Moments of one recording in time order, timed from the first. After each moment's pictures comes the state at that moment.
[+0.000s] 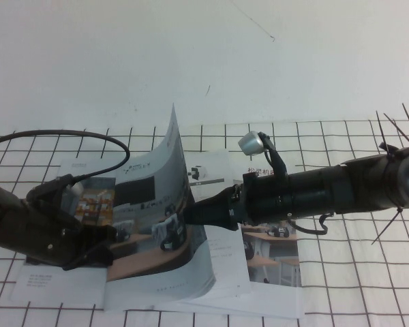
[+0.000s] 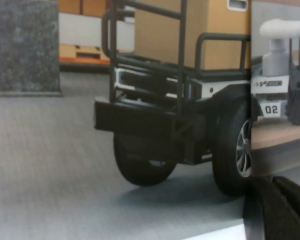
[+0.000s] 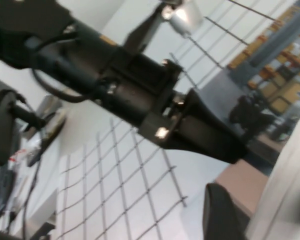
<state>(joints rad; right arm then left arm) 0.40 2.12 -1.19 1.73 1.10 -1.60 -0.04 1.80 -0.85 -0.88 0.60 0.64</state>
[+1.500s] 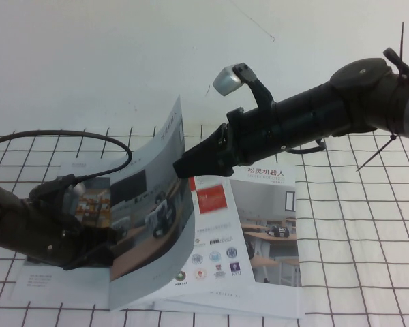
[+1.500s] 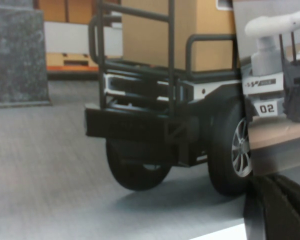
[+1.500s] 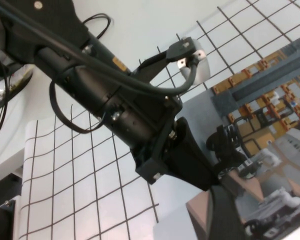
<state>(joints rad) 0.40 2.07 -1.58 1.29 1.07 -1.25 -0.04 1.80 -0.85 -0.88 0.61 0.68</state>
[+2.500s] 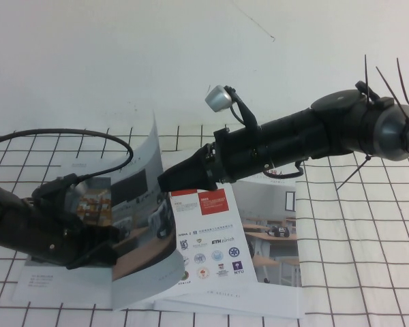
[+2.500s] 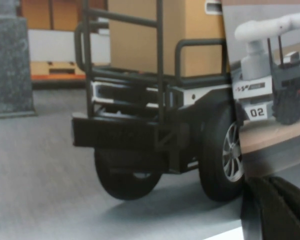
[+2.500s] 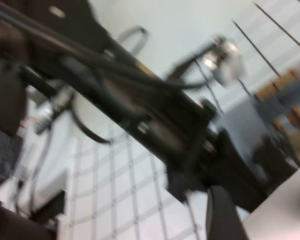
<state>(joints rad) 0.42 2.18 -1.58 1.45 1.14 -1.32 -0.04 1.81 -0.85 -0.95 0.63 0.73</state>
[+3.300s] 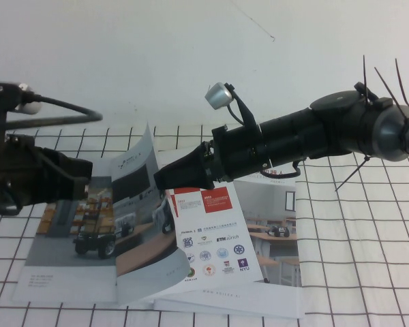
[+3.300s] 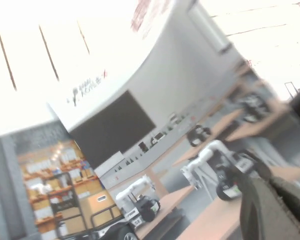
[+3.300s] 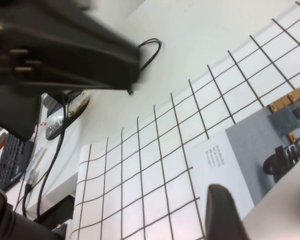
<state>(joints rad) 0.42 2.18 -1.58 1.49 1.17 -1.35 -0.07 1.23 -0.85 -0.91 0.62 0.86</state>
